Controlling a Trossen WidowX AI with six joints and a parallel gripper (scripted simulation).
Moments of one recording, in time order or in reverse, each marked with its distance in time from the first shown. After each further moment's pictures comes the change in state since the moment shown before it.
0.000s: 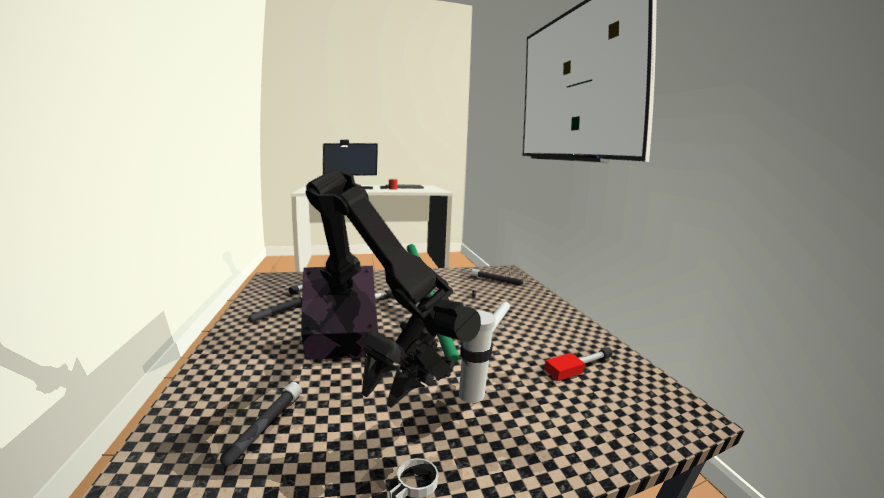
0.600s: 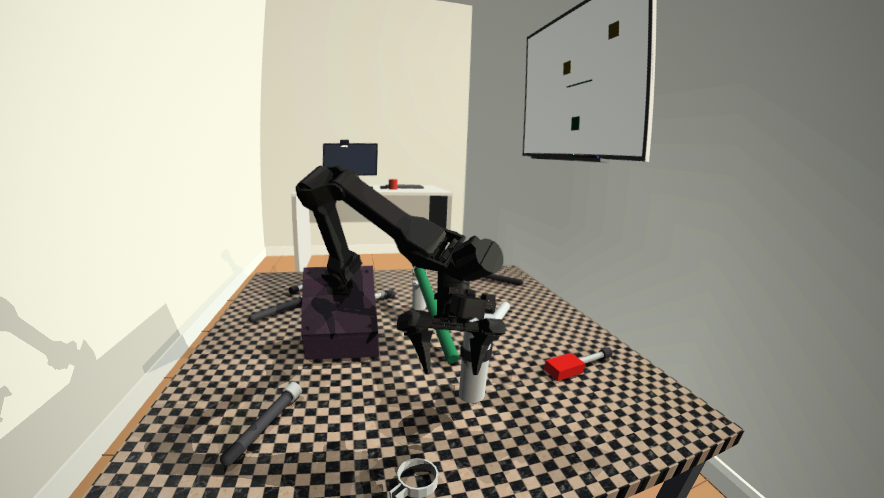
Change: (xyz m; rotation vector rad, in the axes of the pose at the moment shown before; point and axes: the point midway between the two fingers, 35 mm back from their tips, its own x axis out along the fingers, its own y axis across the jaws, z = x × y) arm -0.101 0.005 0.077 0.706 -0.319 0.403
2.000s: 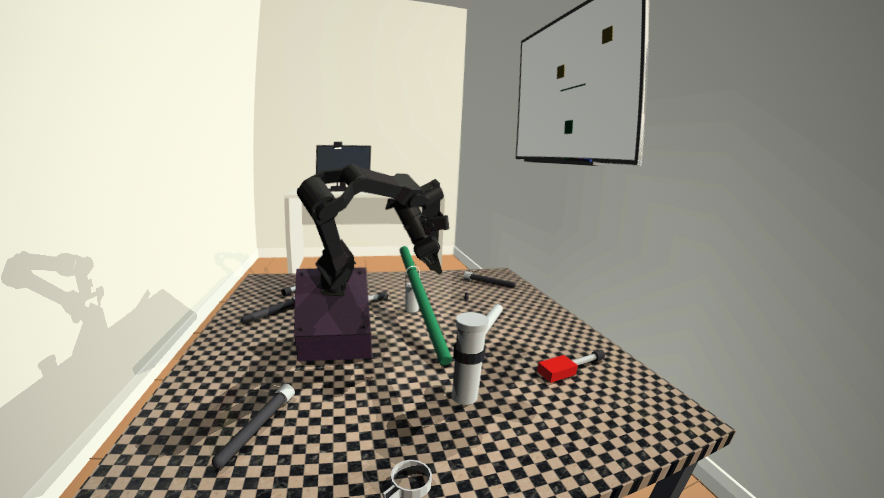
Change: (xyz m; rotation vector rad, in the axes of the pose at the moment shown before) arm -0.277 0.091 -0.246 -1.003 -0.101 0.831
